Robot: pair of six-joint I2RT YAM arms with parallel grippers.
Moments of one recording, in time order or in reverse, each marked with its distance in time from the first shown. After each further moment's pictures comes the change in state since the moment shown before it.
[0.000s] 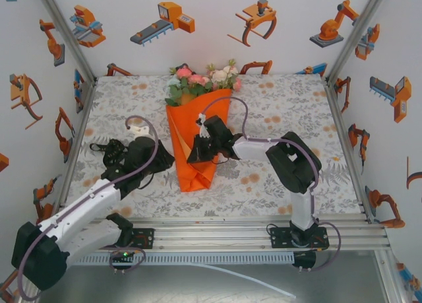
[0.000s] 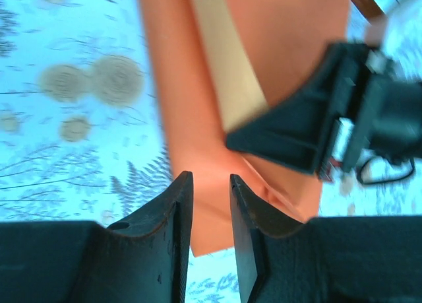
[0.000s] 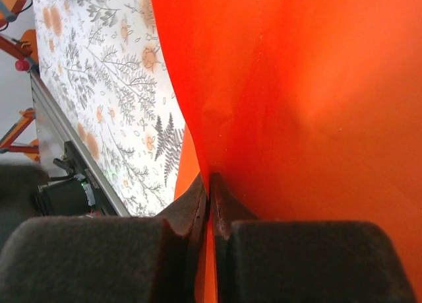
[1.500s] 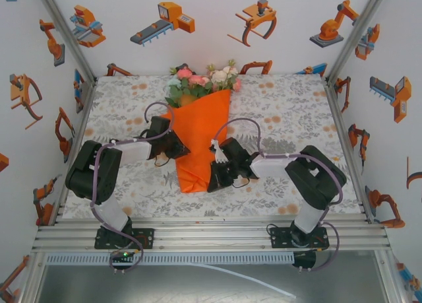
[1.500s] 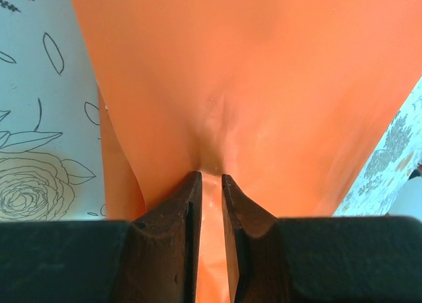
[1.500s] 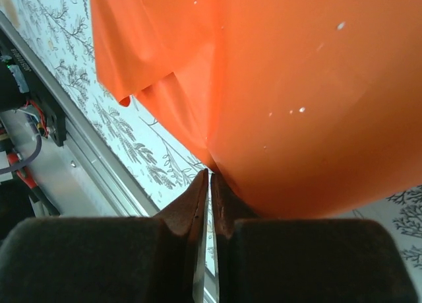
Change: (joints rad) left arm 0.142 0.759 0.237 0.285 0.379 -0.208; right arm 0.016 -0.262 -0.388 -0.085 -0.061 -0.119
